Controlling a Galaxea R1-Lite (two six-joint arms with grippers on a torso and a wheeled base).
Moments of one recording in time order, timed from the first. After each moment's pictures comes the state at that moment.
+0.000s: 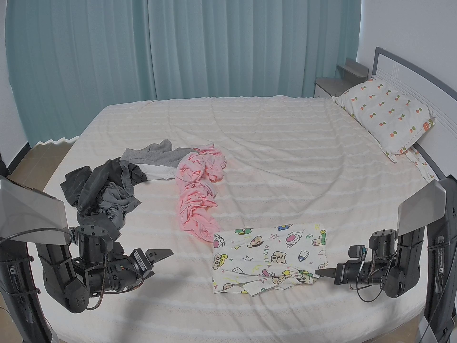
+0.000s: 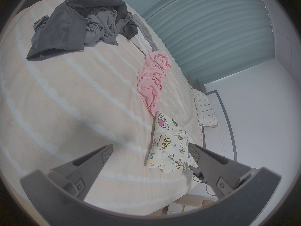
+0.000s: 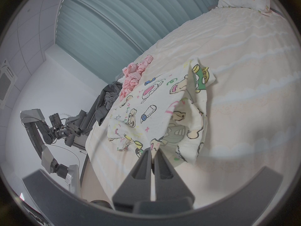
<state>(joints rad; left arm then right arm) -0.23 2.16 -0.21 -1.36 -0.35 -0.92 0.10 2.45 -0.29 -1.48 0.65 0.32</state>
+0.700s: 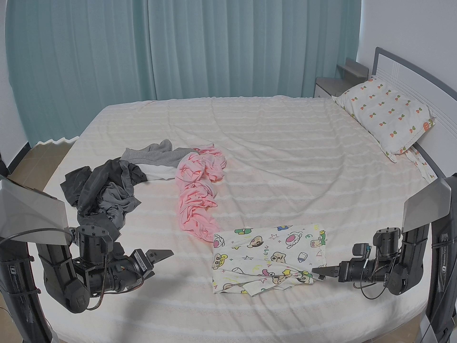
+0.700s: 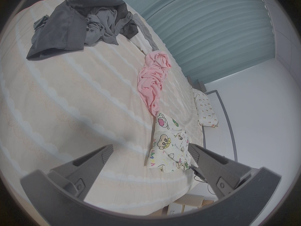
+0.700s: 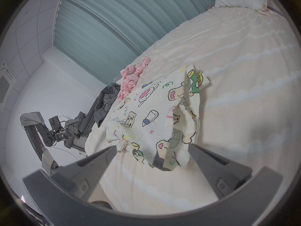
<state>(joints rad) -0.23 2.16 -0.21 -1.36 -0.35 -0.92 0.09 2.44 -0.31 -1.44 0.65 0.31</state>
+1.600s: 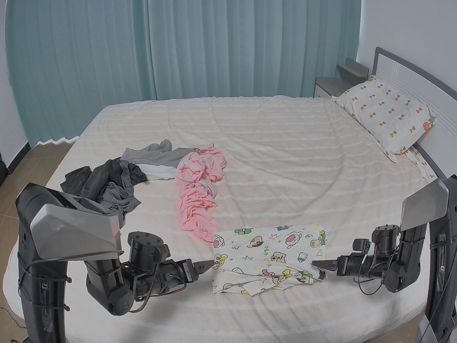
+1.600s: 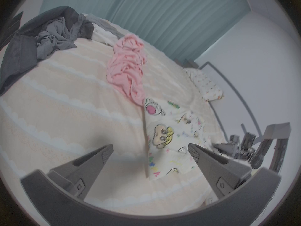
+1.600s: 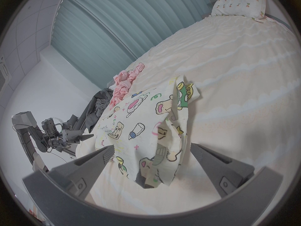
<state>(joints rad) -0.48 2.35 -0.49 -1.22 -0.15 -0.65 0.08 2.47 -0.36 -1.46 0.57 0.31</state>
